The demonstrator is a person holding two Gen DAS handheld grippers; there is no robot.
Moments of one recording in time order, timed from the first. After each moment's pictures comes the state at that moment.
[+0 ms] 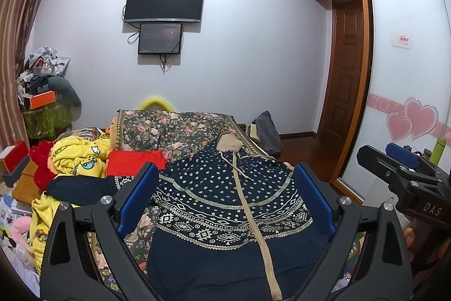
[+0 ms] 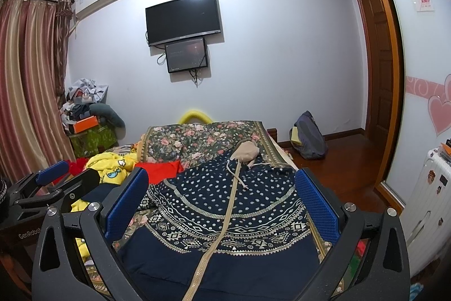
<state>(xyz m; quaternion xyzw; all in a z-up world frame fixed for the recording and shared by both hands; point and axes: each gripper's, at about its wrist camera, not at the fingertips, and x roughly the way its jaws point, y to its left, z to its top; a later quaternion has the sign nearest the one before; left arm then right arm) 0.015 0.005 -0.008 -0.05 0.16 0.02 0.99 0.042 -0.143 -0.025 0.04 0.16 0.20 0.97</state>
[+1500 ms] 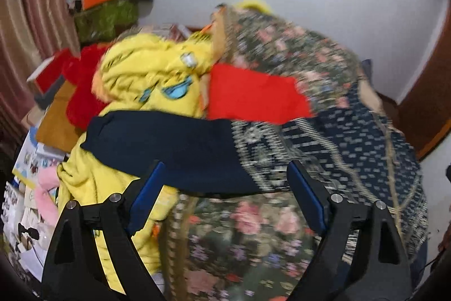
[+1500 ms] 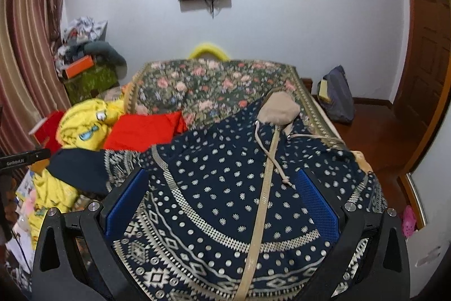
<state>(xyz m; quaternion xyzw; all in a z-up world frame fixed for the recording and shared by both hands) 0.196 0.319 -0.149 -0.15 0.41 0.20 0.88 0.247 -0.020 -0.103 -0.04 0.33 0.24 0.91</state>
